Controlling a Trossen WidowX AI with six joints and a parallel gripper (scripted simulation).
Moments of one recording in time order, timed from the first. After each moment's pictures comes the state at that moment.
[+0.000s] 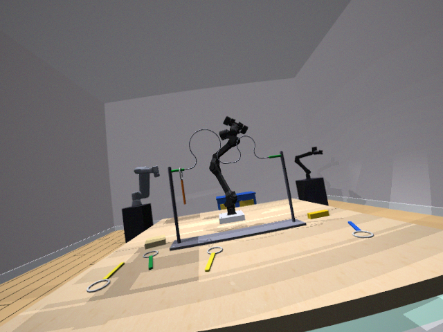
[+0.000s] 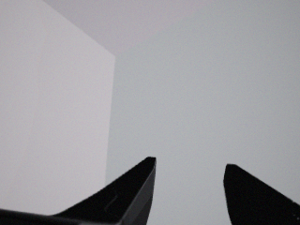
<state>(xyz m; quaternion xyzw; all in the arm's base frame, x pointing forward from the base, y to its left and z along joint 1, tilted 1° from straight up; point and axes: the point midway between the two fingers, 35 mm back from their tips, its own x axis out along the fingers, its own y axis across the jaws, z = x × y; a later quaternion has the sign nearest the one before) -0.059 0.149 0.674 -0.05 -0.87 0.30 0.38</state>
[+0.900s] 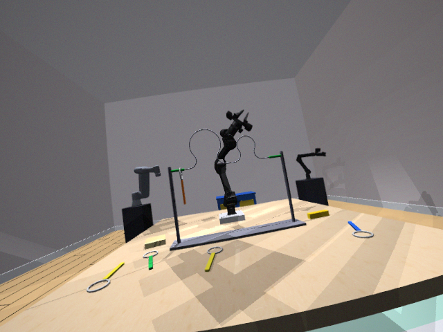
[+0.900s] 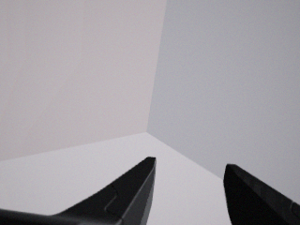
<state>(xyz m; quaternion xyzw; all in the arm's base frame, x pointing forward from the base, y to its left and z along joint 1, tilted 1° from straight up) 0.153 0.171 0.643 -0.29 -0.67 0.24 0.64</state>
